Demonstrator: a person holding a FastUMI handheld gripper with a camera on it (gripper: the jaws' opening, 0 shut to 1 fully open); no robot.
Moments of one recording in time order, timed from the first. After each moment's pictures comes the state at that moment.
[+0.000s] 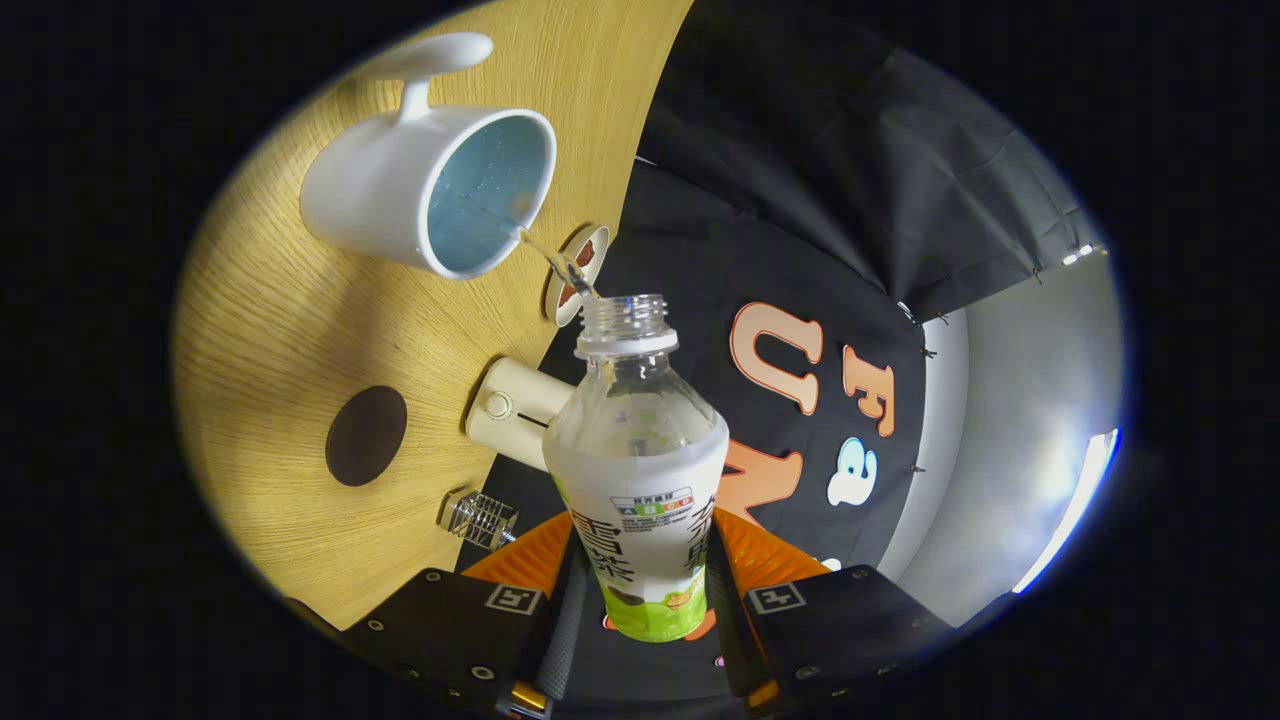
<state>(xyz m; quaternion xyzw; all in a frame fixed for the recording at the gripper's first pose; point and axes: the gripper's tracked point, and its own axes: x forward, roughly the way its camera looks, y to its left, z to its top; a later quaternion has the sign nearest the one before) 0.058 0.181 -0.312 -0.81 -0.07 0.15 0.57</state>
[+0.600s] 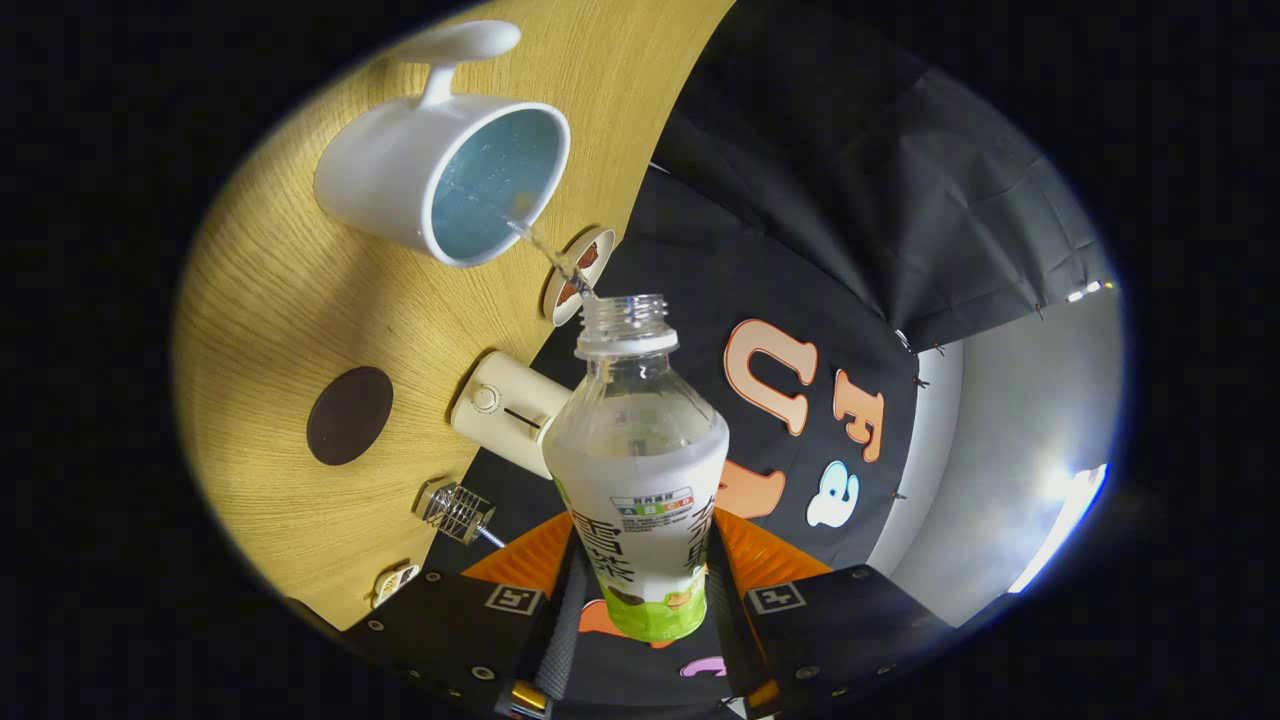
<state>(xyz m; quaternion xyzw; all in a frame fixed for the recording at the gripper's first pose) 0.059 0.188 -0.304 -0.83 -0.10 0.16 0.52</state>
